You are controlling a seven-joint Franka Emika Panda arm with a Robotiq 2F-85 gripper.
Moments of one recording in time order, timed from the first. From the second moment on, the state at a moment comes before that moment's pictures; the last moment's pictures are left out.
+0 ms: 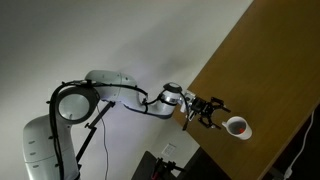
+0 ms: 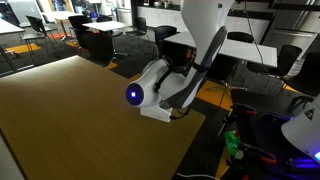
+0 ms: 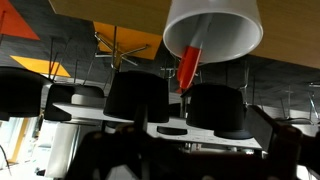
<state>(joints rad) 0.08 0.83 -0.04 -1.90 -1.08 2.07 2.55</state>
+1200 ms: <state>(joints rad) 0.06 0.88 -0.07 -1.88 -1.02 2.07 2.56</state>
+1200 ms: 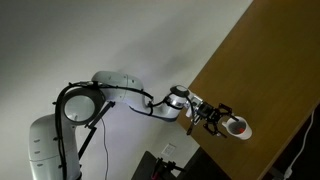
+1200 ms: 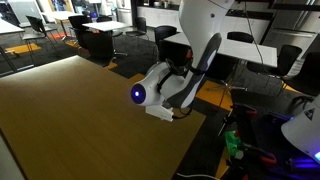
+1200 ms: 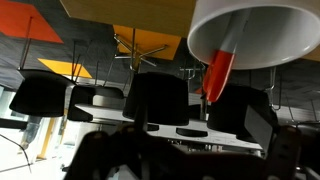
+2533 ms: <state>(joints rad) 0.03 1.02 -0.11 -1.70 -0.91 2.11 2.56</state>
